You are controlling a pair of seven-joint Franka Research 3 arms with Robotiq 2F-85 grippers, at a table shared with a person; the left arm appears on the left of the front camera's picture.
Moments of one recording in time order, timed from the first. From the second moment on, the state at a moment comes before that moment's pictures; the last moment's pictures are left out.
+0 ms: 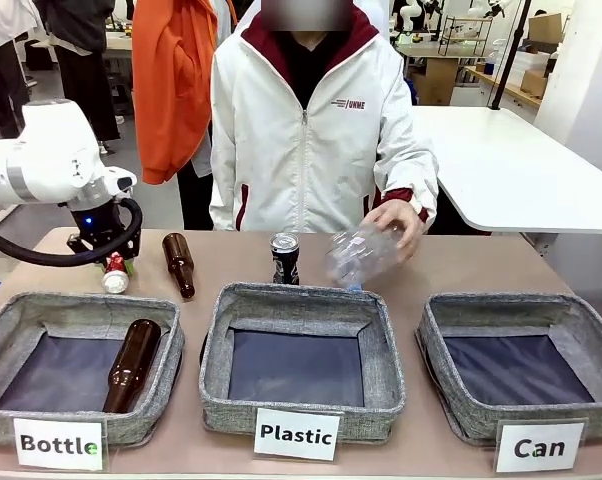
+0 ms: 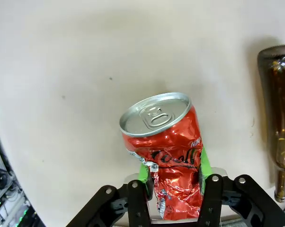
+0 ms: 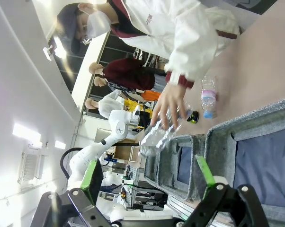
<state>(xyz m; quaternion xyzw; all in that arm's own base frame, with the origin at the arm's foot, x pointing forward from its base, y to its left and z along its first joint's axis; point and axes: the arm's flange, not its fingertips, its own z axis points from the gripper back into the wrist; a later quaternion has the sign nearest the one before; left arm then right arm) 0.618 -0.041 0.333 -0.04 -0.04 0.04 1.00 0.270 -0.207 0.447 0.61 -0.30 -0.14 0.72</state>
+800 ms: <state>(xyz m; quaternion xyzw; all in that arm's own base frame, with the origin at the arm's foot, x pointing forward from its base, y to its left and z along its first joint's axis) 0.387 -0.107 0.508 -0.10 -0.22 -0.35 0.90 0.269 -0.207 0.447 0.61 -0.30 -0.14 0.72</state>
